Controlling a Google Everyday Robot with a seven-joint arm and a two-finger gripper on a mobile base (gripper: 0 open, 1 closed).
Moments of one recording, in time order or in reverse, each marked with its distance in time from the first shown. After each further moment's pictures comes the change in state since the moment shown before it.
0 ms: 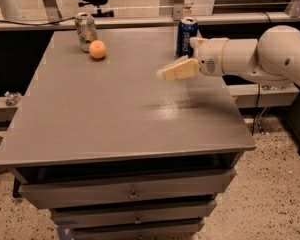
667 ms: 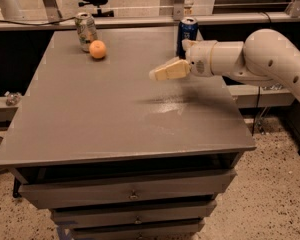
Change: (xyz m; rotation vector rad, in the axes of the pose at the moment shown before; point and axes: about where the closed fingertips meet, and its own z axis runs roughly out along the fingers) arm 0.008 -0.007 0.024 0.005 0.000 0.015
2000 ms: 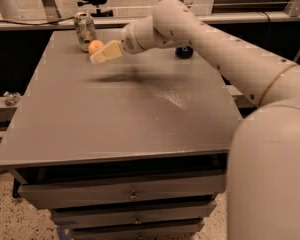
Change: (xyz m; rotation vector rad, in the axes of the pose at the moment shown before) arm -0.043 0.022 0.194 -0.048 0.184 0.009
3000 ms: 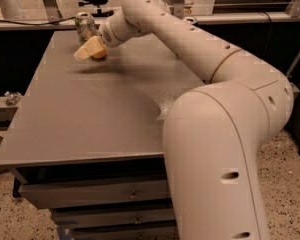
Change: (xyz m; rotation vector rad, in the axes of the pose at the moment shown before) arm -0.020 -0.010 0.067 0.008 0.113 -0.032
